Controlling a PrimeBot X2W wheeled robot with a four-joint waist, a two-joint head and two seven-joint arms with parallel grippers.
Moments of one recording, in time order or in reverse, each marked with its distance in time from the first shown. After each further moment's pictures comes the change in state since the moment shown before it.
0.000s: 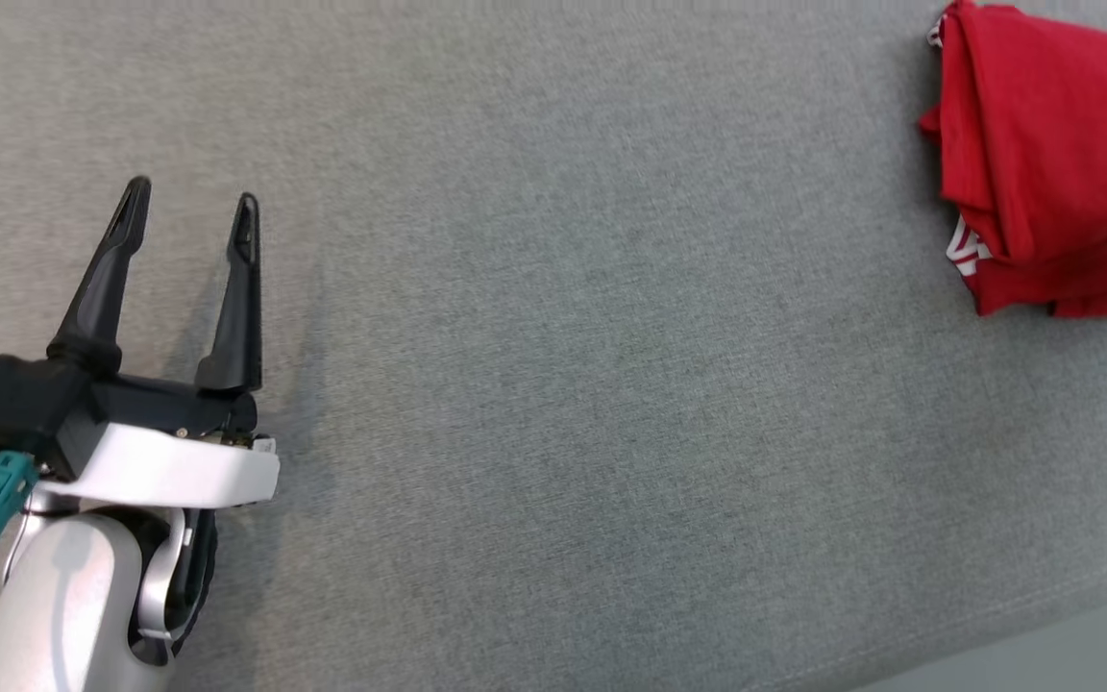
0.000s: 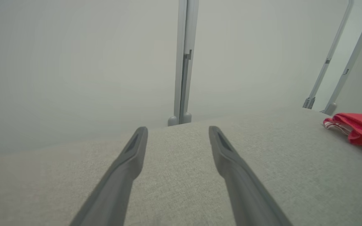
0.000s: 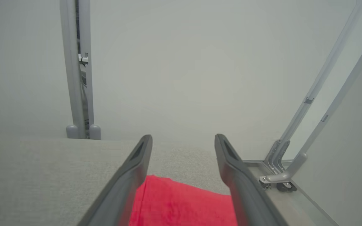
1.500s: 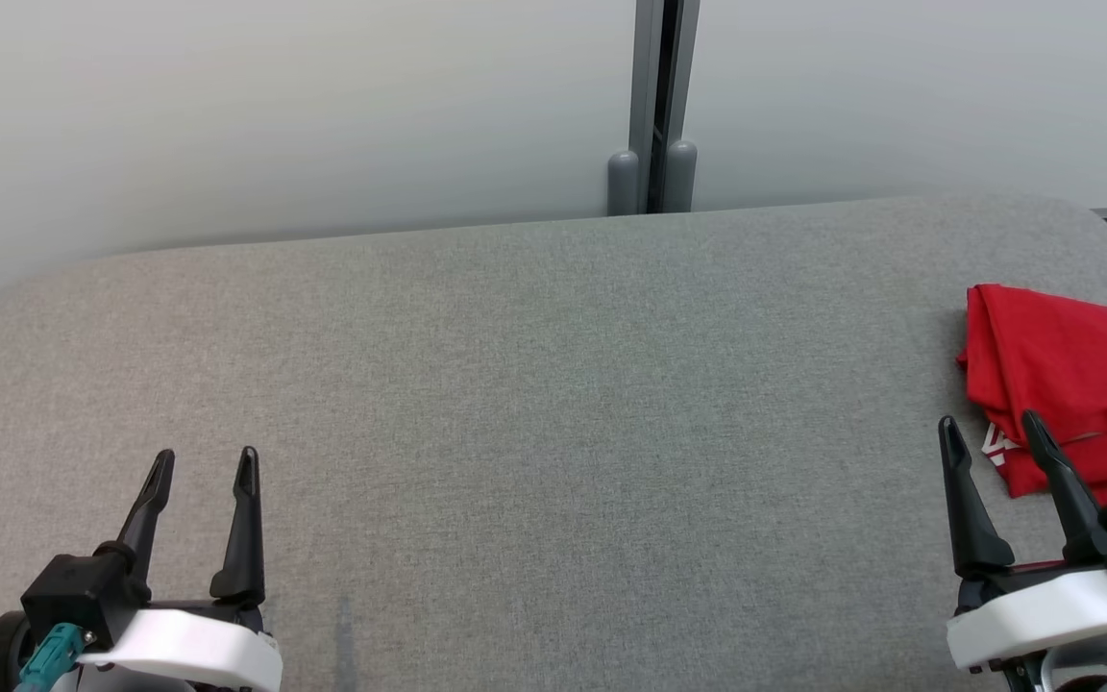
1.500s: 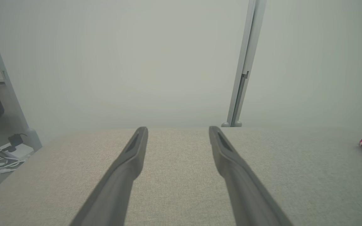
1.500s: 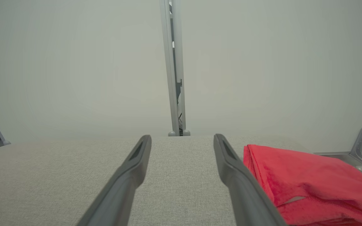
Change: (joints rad) left arm 0.325 -0.031 0.015 0.126 -0.105 0.059 -0.039; right arm 0.721 0.252 0.021 -0.529 0.002 0.000 0.193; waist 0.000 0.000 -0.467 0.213
